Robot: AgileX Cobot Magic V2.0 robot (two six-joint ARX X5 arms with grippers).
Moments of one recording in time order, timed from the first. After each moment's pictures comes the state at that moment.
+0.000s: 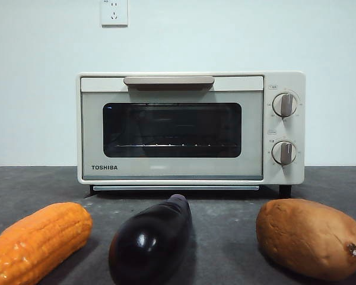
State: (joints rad) left arm -0.03 0.00 0.03 -0.12 0.03 -0.20; right arm 0.02 0.01 0.02 -0.10 -0.16 0.12
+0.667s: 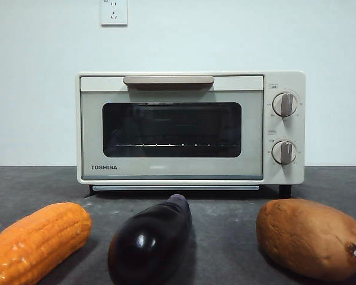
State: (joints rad) left arm -0.03 0.07 0.19 -0.26 0.10 -0.53; right arm 0.02 0.03 0.21 -0.27 -0.21 0.40
